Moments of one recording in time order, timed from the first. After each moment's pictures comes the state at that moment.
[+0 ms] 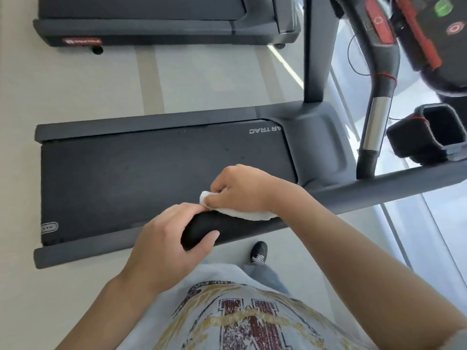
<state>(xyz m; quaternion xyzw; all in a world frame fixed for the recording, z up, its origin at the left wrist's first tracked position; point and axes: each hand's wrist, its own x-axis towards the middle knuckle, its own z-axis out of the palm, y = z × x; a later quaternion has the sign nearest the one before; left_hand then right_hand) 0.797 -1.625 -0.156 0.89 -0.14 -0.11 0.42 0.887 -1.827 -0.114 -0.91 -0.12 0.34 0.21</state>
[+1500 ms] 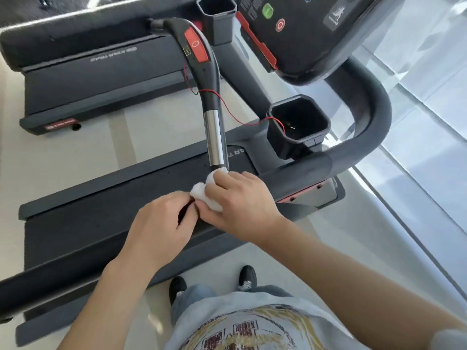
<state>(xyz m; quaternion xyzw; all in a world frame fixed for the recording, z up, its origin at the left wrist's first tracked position) 0.828 -1.959 -0.120 0.94 -0.19 -0.07 0.26 0.820 -2.151 -0.150 -0.94 -0.16 -0.25 0.18</state>
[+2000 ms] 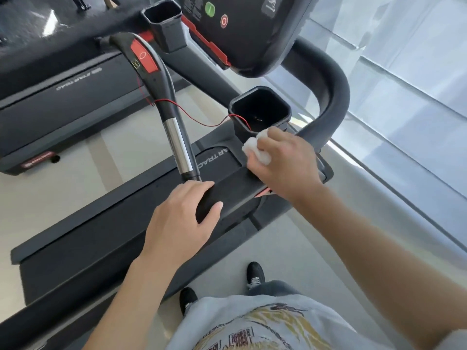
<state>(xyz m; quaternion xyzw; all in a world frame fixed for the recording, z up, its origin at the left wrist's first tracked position) 0.832 -2.025 -0.123 0.92 -0.30 -0.06 0.24 0.812 -2.274 -0.137 -0.95 0.08 -0.27 0.16</state>
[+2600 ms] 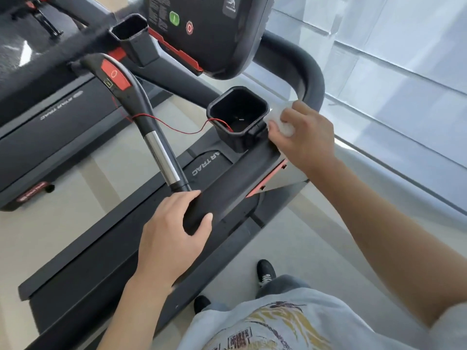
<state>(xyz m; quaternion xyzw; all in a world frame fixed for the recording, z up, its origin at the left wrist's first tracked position) 0.831 -2.020 -0.127 0.92 -0.30 -0.07 0.25 0.807 -2.340 -0.150 -0.90 0.21 -0.34 0.18</state>
